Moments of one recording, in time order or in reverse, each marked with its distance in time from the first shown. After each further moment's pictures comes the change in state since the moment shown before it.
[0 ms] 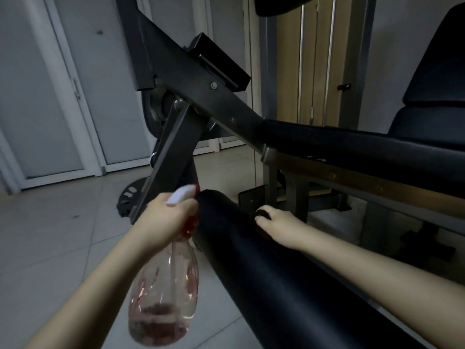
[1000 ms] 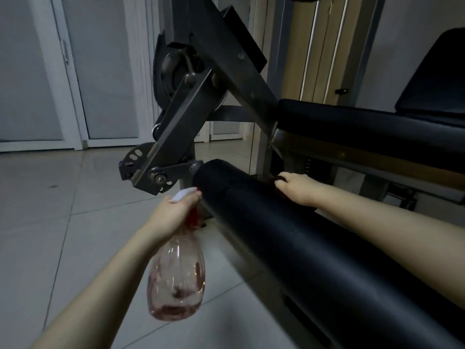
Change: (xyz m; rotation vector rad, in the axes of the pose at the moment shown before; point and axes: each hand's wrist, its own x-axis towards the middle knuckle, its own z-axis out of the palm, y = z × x) left_hand -0.025 -0.104 0.007 -0.280 0.001 -0.132; right_hand -0.007 -0.017 0.005 -0.370 0.108 0.134
